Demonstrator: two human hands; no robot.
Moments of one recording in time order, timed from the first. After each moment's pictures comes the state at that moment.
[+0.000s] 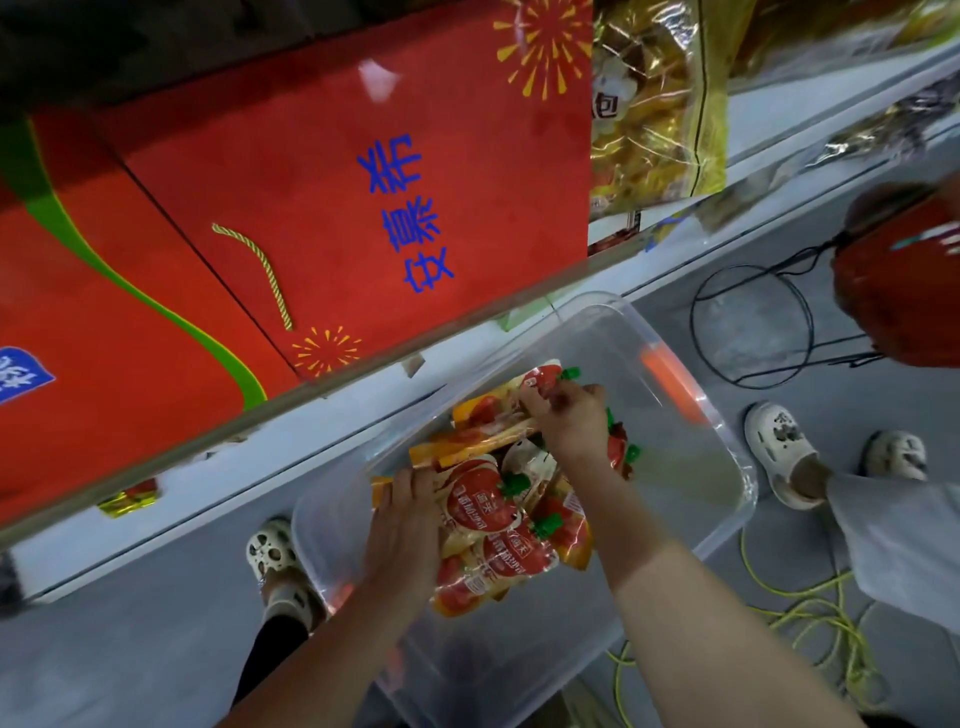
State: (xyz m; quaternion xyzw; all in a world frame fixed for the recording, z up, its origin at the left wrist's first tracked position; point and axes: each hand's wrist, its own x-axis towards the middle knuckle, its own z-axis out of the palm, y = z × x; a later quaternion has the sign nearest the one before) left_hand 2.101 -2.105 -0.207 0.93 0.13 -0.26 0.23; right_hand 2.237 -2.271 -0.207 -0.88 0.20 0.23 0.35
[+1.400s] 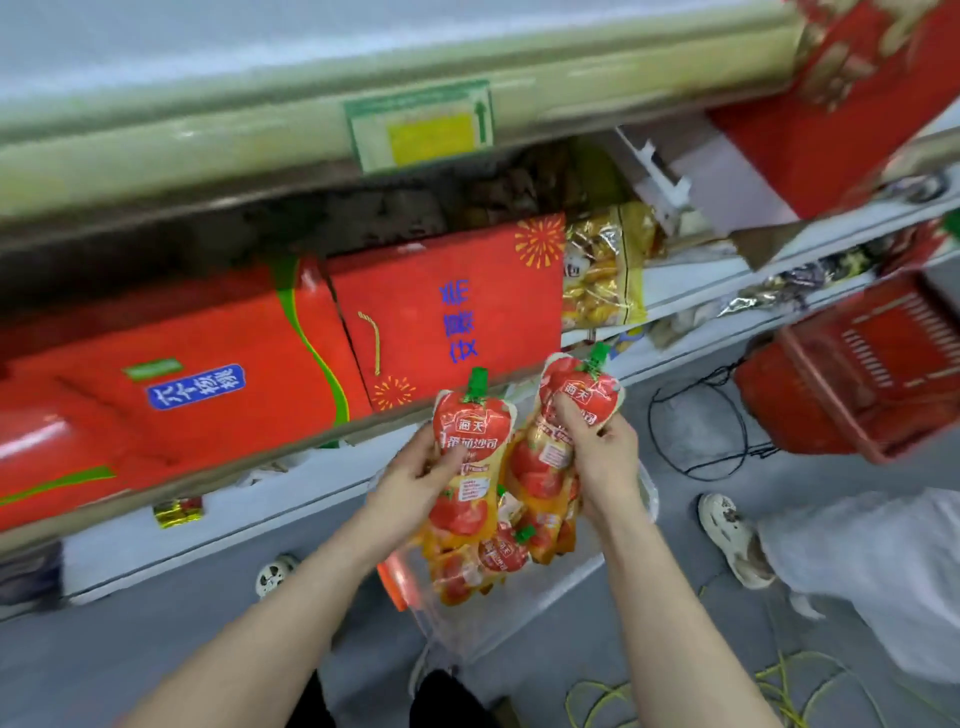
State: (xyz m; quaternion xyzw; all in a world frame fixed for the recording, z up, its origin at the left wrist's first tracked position) left_hand 2.108 -2.075 0.011 0.68 0.19 -0.13 0.70; right_hand 2.179 -2.267 0.025 -0.71 0.21 0.09 0.66
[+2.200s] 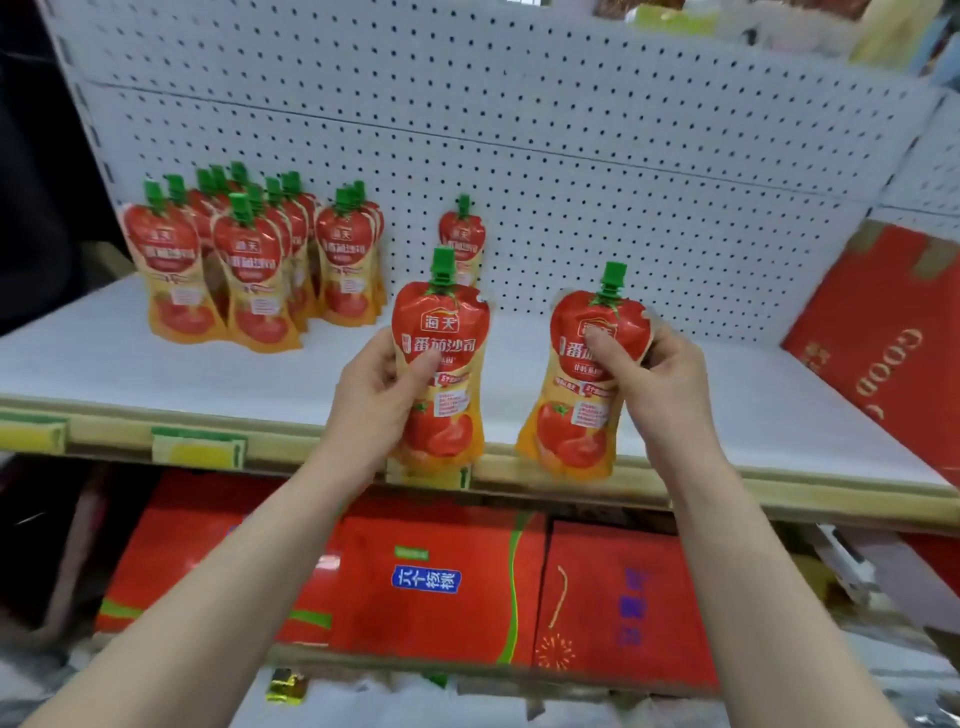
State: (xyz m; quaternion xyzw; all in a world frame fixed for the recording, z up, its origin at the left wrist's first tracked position) left_hand 2.059 -1.801 0.325 0.64 0.11 0.37 0.66; right_hand 2.202 -1.987 0.367 -0.68 -0.31 0.00 0.67
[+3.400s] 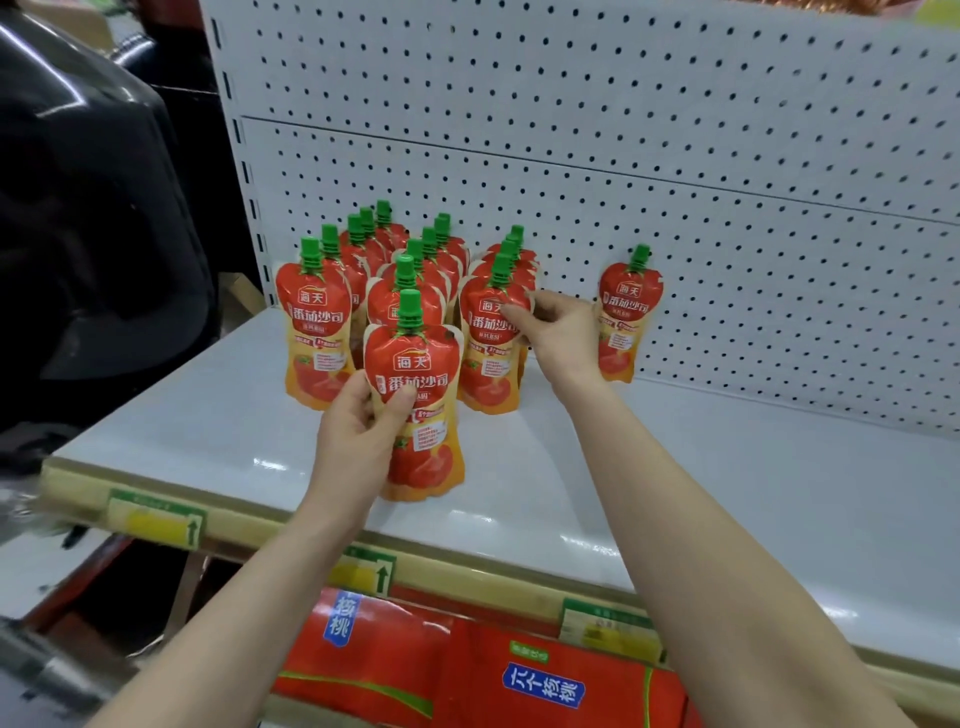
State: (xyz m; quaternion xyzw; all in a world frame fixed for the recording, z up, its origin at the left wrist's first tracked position) left_hand 2.028 -1.606 0.305 0.59 0.23 0.44 0.64; right_hand 2.253 -1.643 0.345 -0.70 -0.37 0.08 0.61
